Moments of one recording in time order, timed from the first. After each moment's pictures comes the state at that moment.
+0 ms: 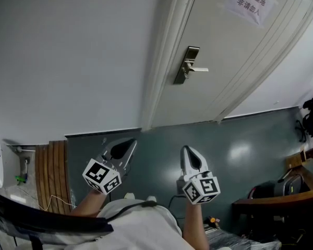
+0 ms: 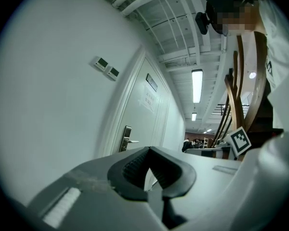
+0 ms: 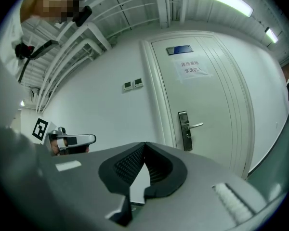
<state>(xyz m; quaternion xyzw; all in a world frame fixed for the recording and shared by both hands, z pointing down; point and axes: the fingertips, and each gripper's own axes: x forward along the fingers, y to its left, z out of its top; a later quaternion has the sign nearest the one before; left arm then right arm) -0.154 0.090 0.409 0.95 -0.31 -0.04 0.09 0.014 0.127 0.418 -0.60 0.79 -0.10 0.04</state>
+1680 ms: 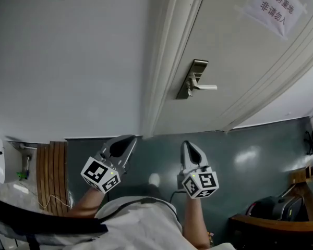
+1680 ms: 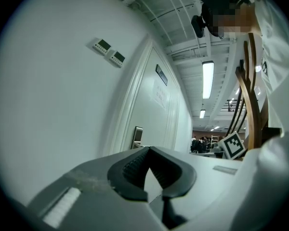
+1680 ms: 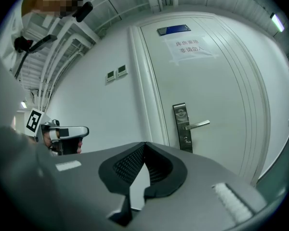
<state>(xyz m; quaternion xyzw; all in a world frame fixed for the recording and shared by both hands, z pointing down) -0.087 -0.074 0.410 0.94 -0.34 -0.03 0.08 0.086 -0.065 0.445 -0.57 0.81 -0.12 0.03</state>
